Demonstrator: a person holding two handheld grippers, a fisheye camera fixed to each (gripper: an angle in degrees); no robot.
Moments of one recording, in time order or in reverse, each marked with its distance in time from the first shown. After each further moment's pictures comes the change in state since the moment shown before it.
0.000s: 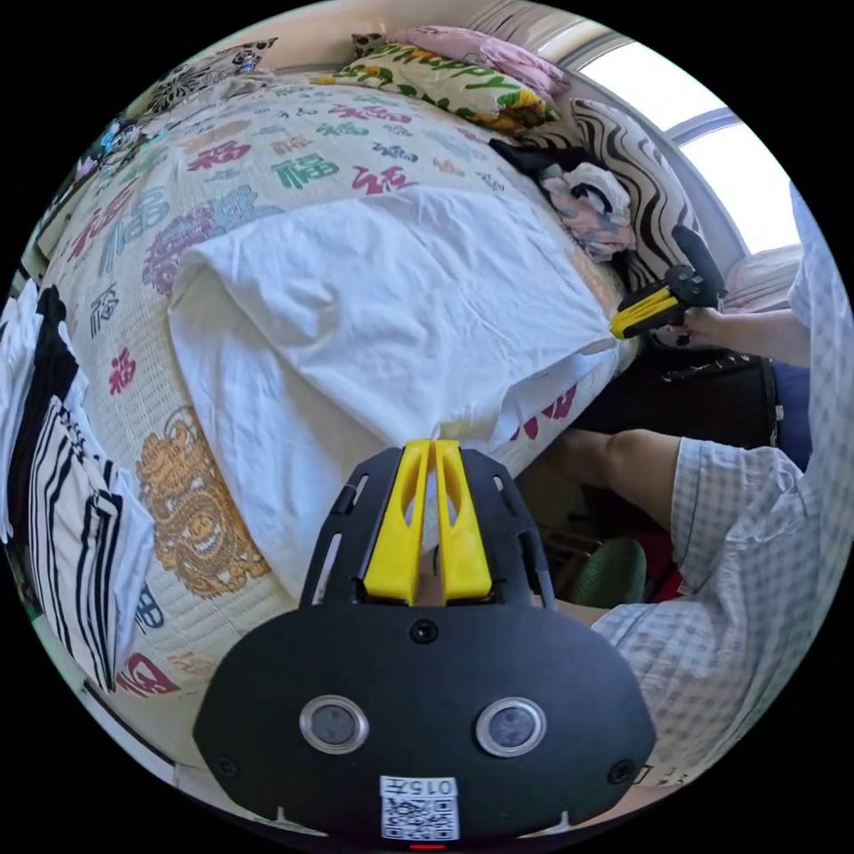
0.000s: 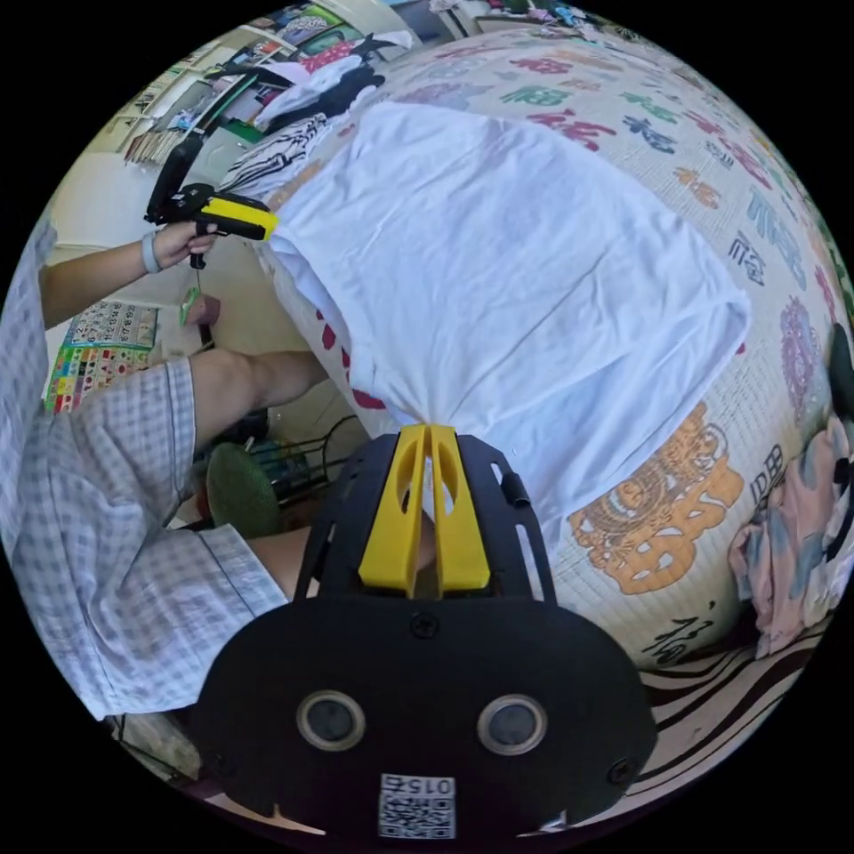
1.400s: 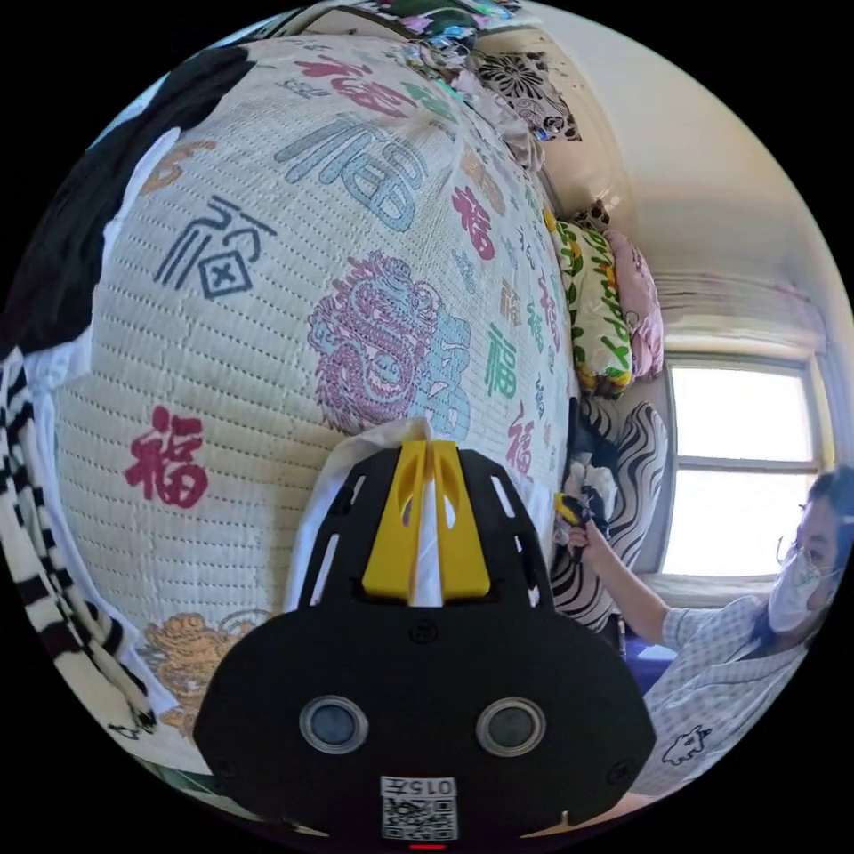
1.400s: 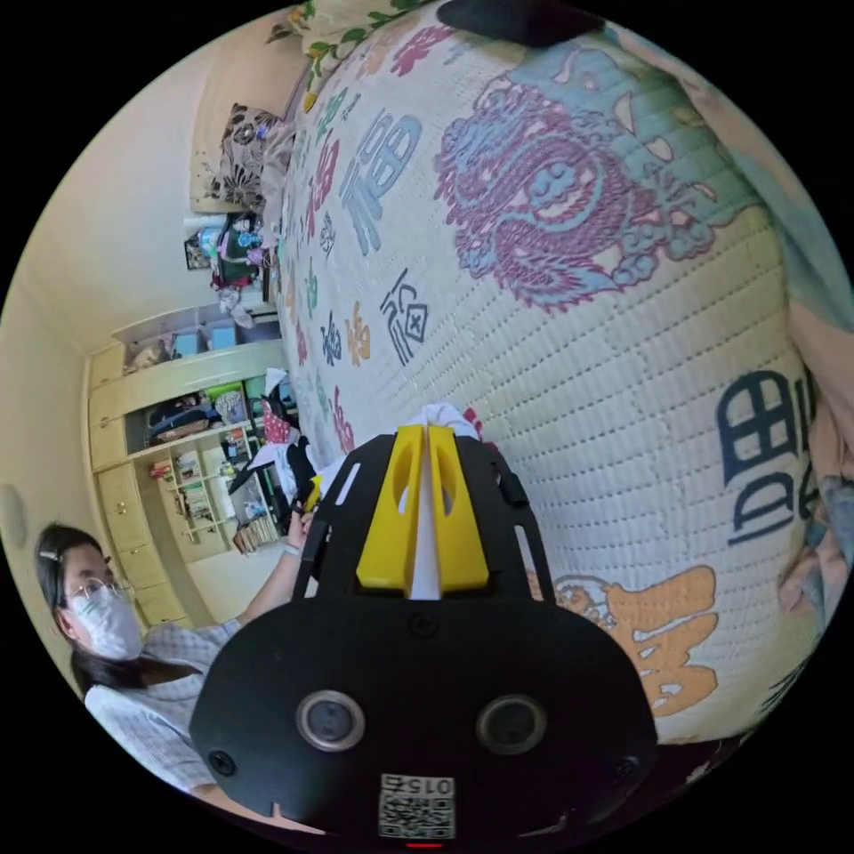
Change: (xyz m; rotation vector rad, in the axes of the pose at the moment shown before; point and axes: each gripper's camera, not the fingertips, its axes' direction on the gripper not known) left arm -0.222 0.014 -0.141 0.354 0.405 -0.680; right arm 0.262 0.057 0.040 0.555 -0.677 0.917
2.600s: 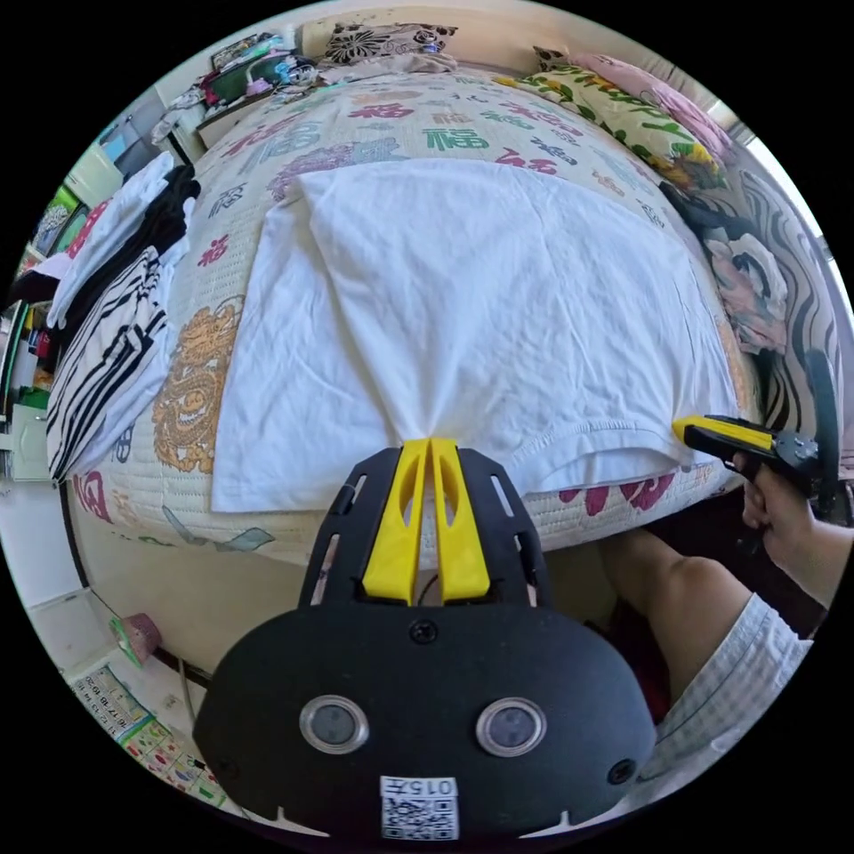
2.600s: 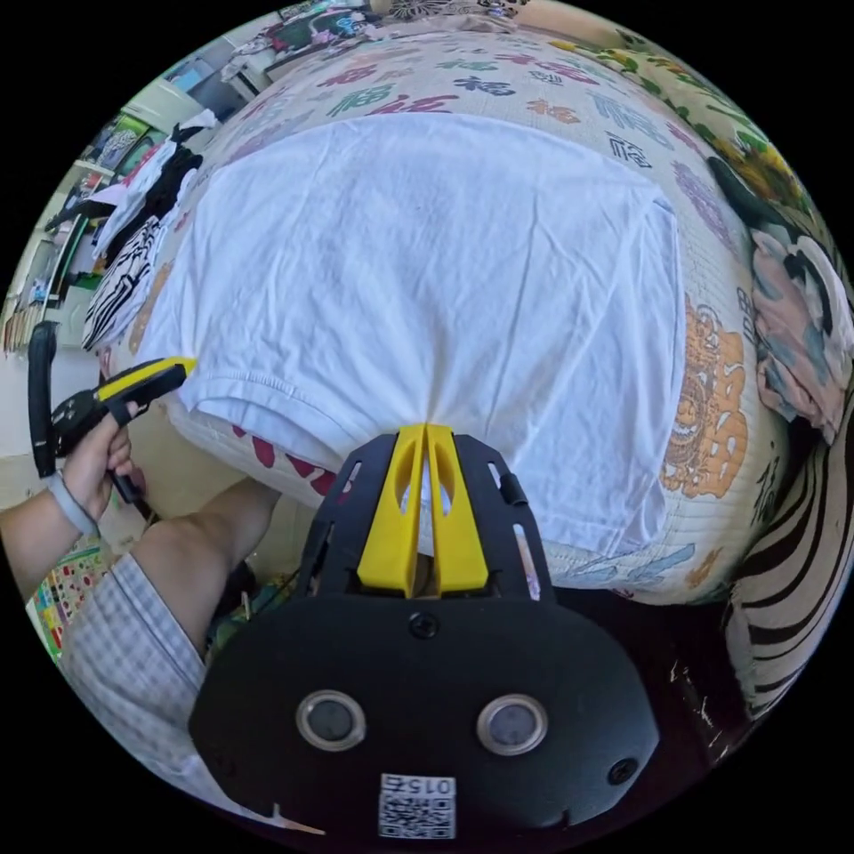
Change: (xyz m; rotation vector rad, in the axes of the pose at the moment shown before) left arm 0.180 0.341 0.033 -0.103 -0.701 0.308; right arm -0.136 0.263 0.347 -0.125 0.843 -0.518
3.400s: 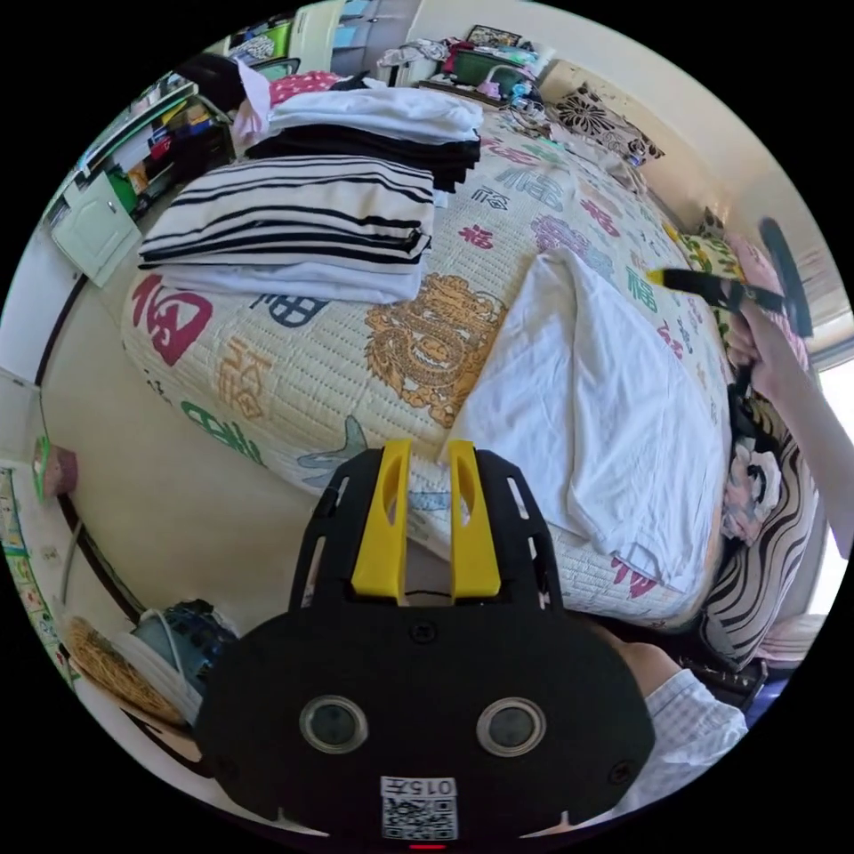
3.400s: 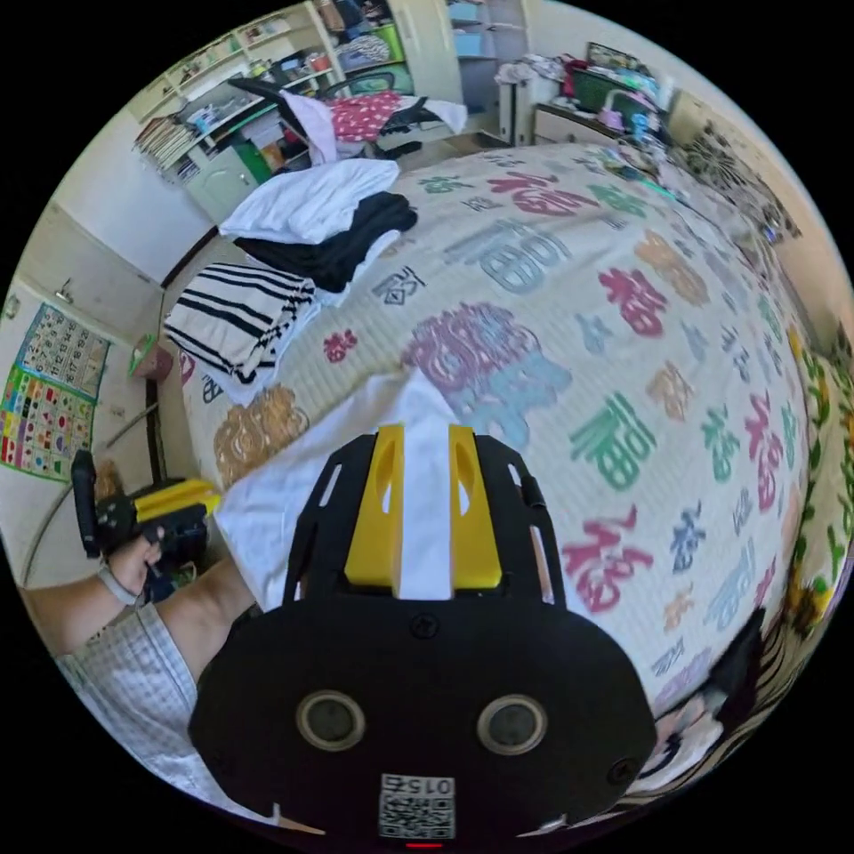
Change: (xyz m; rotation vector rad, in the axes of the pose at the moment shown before) left arm -0.152 0.124 -0.070 0.167 0.102 -0.547; right arm -0.308 -0.298 -0.018 0.145 -0.018 -0.678
